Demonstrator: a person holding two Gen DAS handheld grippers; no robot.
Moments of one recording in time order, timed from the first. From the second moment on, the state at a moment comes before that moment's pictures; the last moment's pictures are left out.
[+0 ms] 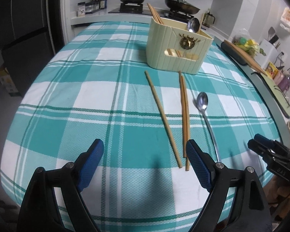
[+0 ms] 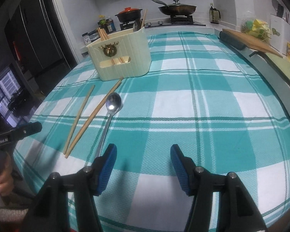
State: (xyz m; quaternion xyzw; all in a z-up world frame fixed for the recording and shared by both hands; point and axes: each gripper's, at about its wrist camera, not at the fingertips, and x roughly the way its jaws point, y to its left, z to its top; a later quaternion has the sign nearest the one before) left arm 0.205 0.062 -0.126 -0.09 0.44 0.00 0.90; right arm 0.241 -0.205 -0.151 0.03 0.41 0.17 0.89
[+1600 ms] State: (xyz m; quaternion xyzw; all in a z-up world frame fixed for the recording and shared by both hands) left arm 0.206 0.073 -0.152 -0.11 0.47 0.01 0.88; right arm 0.276 -0.132 -0.183 -0.09 0.43 0.14 0.89
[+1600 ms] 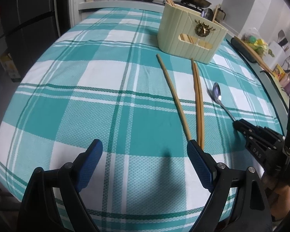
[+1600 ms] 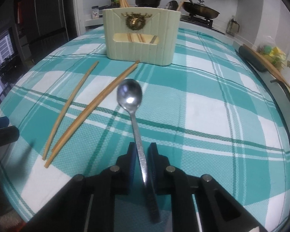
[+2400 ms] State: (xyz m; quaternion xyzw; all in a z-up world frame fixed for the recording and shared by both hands) left arm 0.281 0.023 -0.176 -0.04 0.50 -0.04 0.87; right arm 0.270 -0.194 -0.183 -0.04 0.44 0.05 0.89
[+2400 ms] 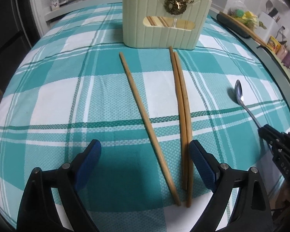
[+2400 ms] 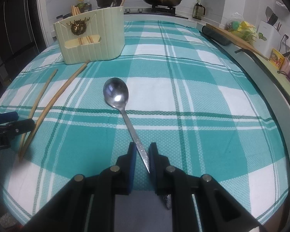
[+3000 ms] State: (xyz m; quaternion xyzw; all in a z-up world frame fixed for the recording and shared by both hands) left arm 0.313 0.021 -0.178 -0.03 0.50 -0.03 0.87; right arm 0.270 -0.193 -0.183 -0.05 0.44 0.05 0.90
